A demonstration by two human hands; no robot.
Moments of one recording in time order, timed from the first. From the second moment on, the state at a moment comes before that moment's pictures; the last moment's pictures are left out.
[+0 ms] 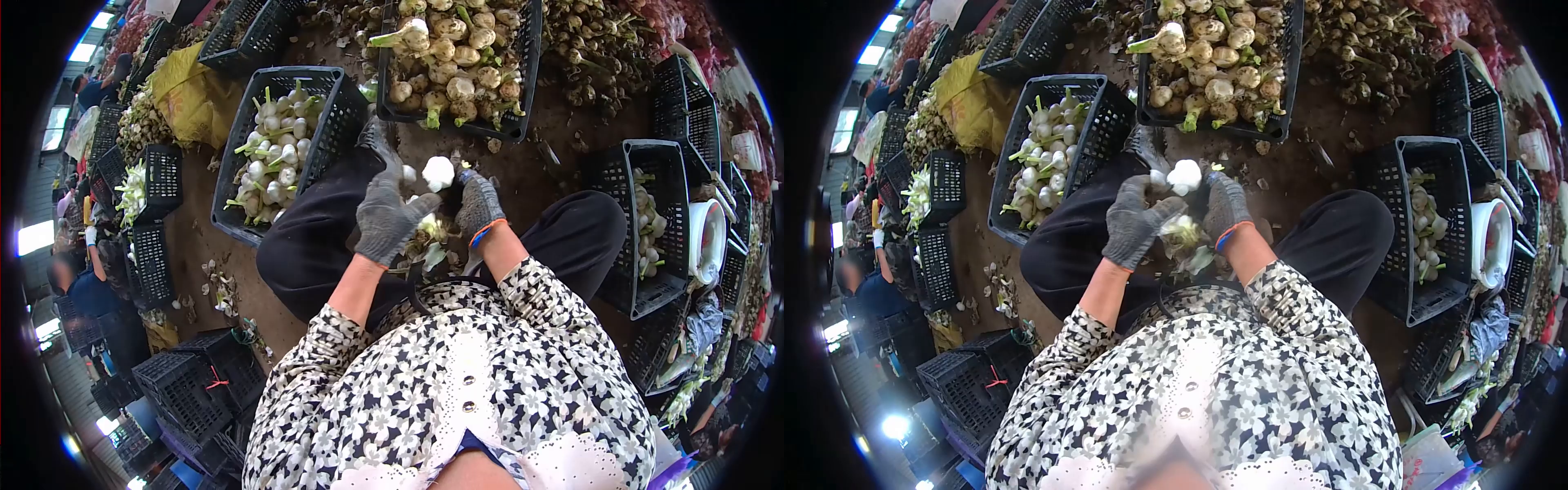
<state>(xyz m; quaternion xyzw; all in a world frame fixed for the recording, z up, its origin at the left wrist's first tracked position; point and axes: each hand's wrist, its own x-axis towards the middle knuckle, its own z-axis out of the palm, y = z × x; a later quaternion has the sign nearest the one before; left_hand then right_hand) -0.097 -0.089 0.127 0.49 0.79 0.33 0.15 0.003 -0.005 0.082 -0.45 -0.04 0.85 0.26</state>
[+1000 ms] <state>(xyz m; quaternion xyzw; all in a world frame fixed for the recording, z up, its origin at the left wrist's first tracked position) -0.197 -0.063 0.139 0.27 0.81 0.51 0.11 -0.053 0.108 0.031 -0.23 -0.97 0.00 0.07</state>
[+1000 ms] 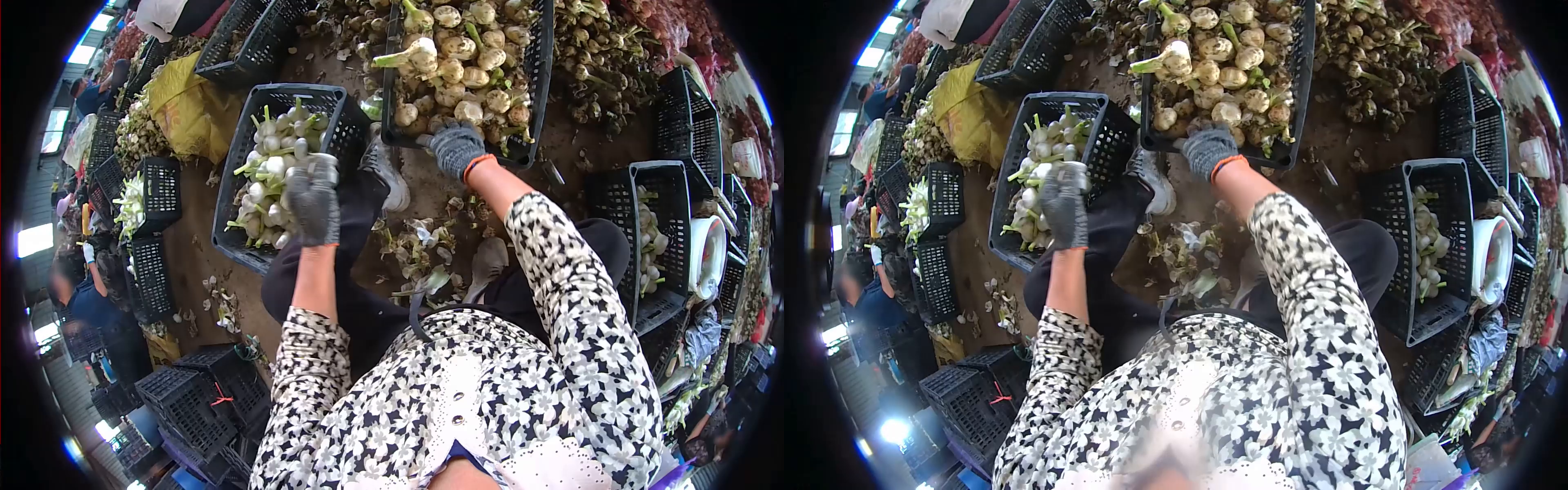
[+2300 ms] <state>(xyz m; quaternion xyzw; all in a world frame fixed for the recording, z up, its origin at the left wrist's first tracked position) -0.090 -0.078 0.115 0.36 0.65 0.56 0.36 0.029 0.006 0.059 -0.41 -0.44 0.77 0.22</state>
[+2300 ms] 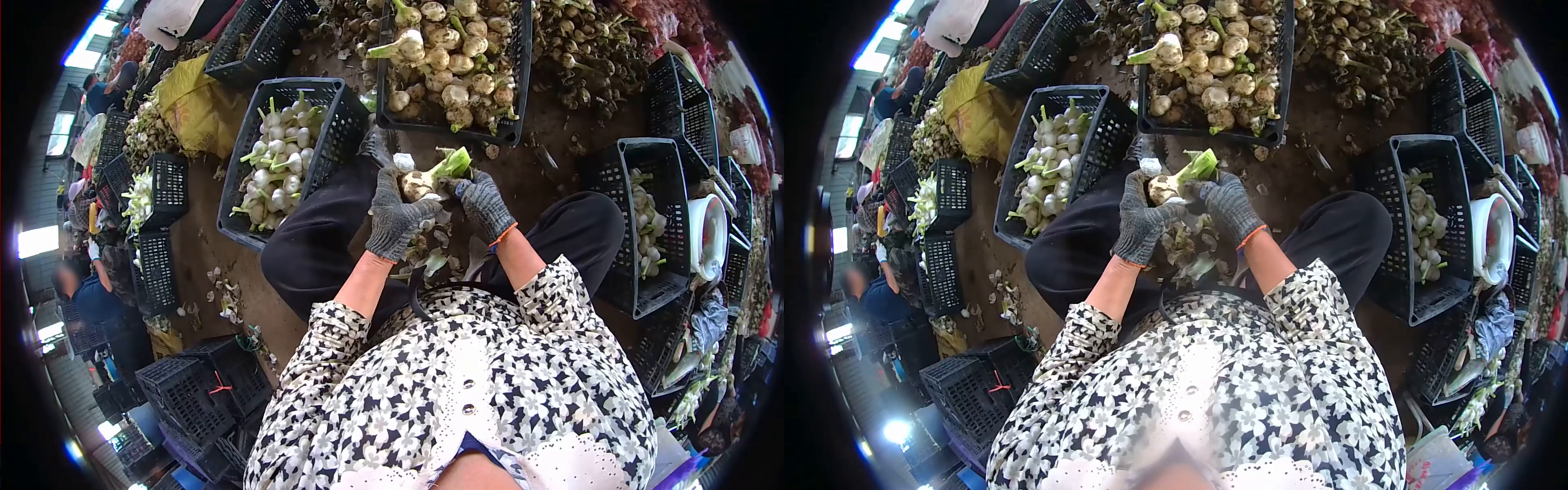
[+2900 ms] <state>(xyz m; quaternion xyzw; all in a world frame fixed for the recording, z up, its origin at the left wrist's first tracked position) -0.082 -0.078 0.108 0.26 0.60 0.62 0.43 0.032 0.005 0.021 -0.26 -0.60 0.69 0.32</state>
